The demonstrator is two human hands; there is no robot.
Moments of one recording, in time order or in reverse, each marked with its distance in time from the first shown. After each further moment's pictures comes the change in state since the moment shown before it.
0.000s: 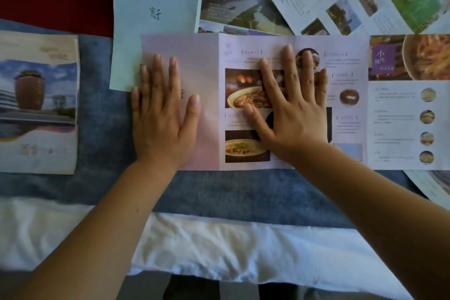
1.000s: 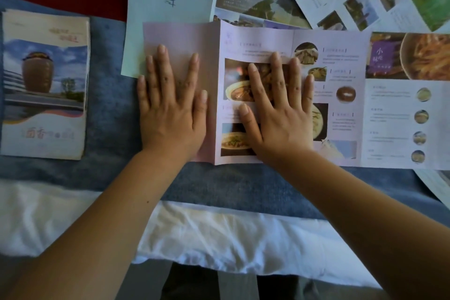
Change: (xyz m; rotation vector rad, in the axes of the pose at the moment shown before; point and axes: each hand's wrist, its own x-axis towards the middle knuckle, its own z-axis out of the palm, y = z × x) left_hand -0.005 -0.008 0.005 0.152 -0.002 0.025; right_hand -0.015 -0.042 0.011 0.002 0.006 -0.023
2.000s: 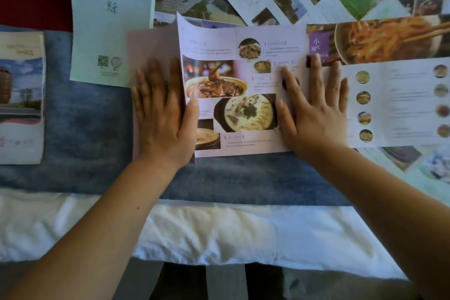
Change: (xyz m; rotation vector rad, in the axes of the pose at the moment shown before) left_hand -0.022 0.080 -0.014 -0.288 -0.058 -0.013; right_hand -0.044 0.131 -0.029 -0.029 -0.059 0.206
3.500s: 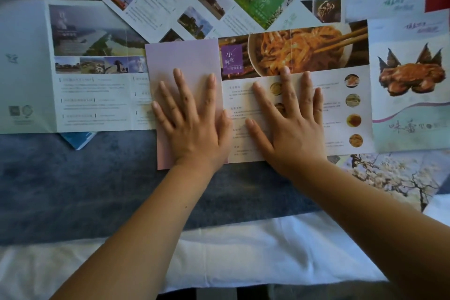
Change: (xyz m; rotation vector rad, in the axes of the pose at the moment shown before) left_hand 0.022 0.155 0.103 0.368 0.041 0.109; right_hand -0.016 0.100 -0.005 0.096 0.058 0.005
